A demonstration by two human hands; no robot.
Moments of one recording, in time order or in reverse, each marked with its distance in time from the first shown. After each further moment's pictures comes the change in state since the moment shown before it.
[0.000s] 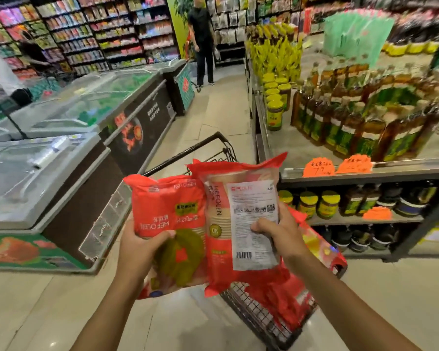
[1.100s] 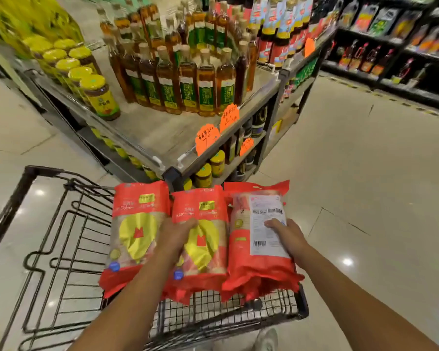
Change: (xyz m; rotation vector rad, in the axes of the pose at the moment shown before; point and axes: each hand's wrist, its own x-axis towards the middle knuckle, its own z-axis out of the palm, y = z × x) left_hand 0.268 -0.149 0.314 0.432 -0.968 -0.169; right_hand 0.073 0.145 -0.065 0.024 1.038 0.465
